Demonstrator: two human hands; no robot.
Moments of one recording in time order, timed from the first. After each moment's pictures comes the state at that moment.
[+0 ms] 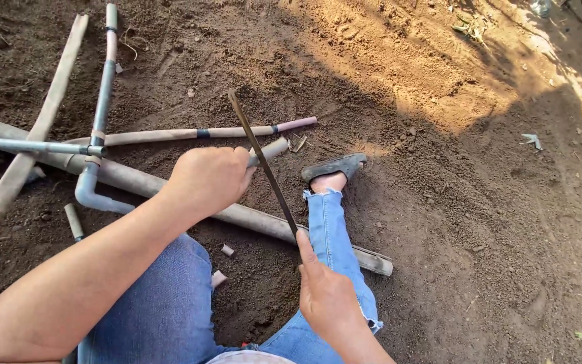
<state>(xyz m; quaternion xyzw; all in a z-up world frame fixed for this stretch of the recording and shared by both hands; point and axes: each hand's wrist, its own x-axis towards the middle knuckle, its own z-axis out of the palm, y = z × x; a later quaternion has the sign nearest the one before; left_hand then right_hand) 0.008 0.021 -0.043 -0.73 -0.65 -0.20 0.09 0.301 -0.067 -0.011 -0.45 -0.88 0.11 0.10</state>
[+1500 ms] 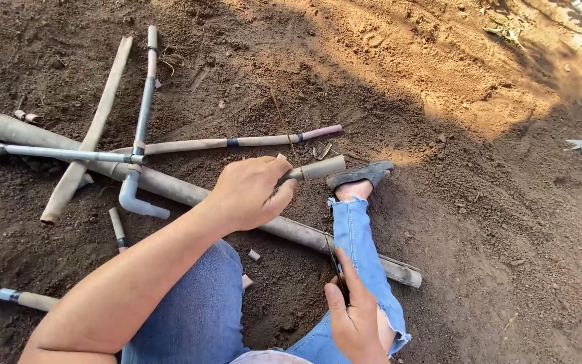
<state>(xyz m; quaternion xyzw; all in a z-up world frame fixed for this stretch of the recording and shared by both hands) 0.014 0.000 -0.005 -0.71 -0.60 -0.35 -0.12 0.309 -0.089 -0.032 -0.57 -0.71 0.33 0.23</state>
